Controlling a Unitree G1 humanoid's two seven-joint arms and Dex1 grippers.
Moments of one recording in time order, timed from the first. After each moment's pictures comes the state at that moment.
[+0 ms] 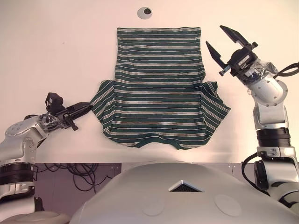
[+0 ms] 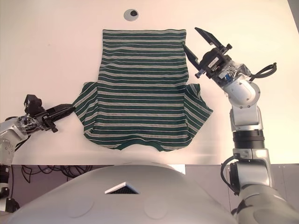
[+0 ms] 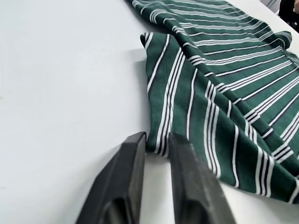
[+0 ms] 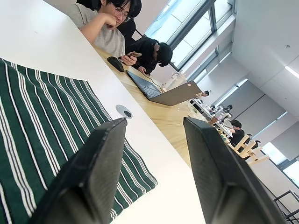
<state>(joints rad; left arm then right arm) 0.28 0.81 0.15 0.22 -0.59 0.32 -1.06 -0.13 -0.52 0.05 0.12 -0.03 -0.48 0.52</state>
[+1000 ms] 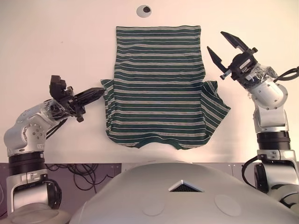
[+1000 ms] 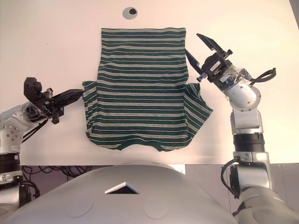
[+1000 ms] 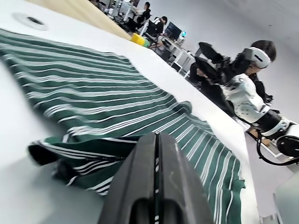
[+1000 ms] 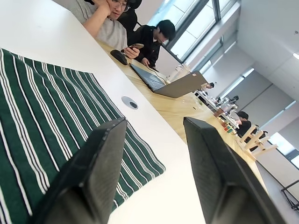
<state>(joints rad) 0.13 0.66 0.20 0.03 -0.79 0.56 -1.22 -0.09 -0.53 0.02 0.12 0.00 -0.47 0.54</state>
